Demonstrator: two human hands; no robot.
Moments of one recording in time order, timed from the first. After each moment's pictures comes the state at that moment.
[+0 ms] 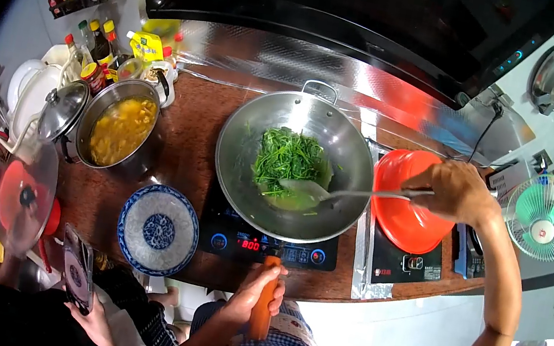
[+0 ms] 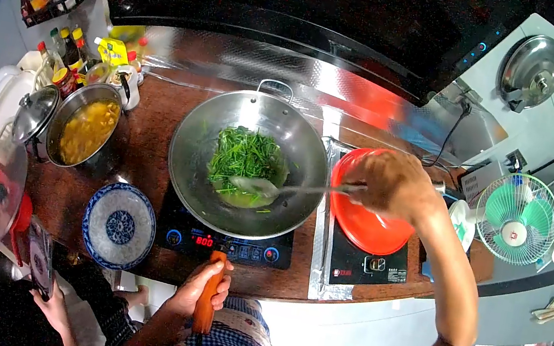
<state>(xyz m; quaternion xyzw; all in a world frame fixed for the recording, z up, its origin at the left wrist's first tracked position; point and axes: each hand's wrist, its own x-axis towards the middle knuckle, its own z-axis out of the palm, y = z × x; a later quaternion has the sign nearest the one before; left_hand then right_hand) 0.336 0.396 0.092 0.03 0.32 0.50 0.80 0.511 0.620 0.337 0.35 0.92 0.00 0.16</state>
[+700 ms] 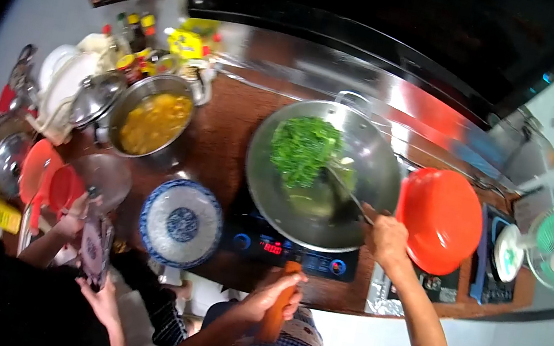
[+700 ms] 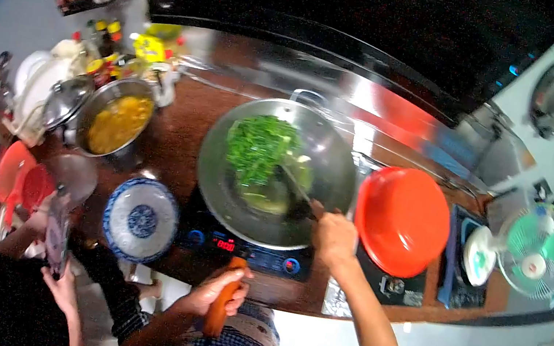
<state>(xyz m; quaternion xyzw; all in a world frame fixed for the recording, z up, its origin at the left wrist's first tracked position) 0.335 0.395 0.085 0.04 0.32 0.46 0.82 0.493 0.601 0.121 0.50 0.87 0.03 0.00</state>
